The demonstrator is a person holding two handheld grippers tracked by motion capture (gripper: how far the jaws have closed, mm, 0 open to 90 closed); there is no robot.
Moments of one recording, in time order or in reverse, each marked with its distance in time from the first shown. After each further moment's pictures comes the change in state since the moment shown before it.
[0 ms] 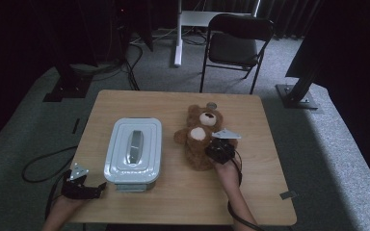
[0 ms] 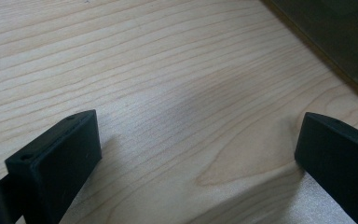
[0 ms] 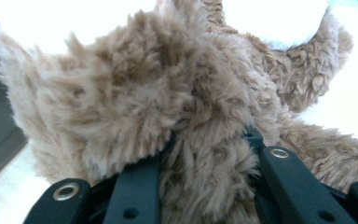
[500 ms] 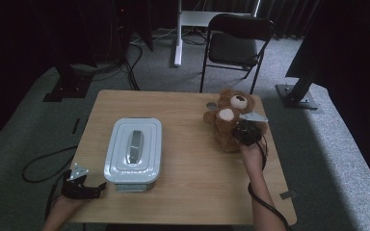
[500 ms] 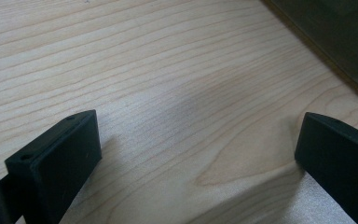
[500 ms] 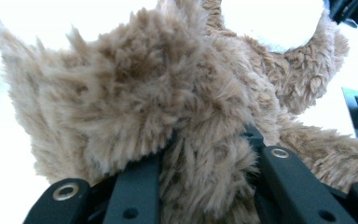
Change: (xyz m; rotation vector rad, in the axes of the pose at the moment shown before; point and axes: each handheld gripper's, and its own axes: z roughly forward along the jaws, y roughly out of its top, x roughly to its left) left arm 0.000 0.000 0.000 0.000 0.001 0.000; right arm -0.086 0.033 -0.018 -0.038 -0.211 0.009
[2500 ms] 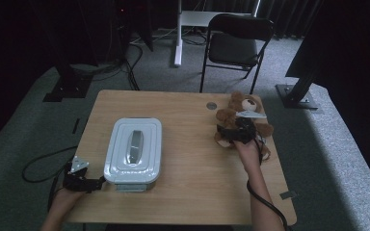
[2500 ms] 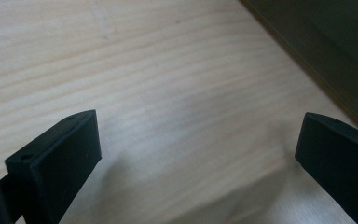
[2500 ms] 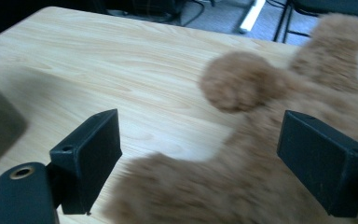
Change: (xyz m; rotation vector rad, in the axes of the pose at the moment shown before) left arm 0.009 0.022 0.008 -0.040 0.025 -0.017; right arm 0.008 0.006 0.014 -0.011 0.225 0.035
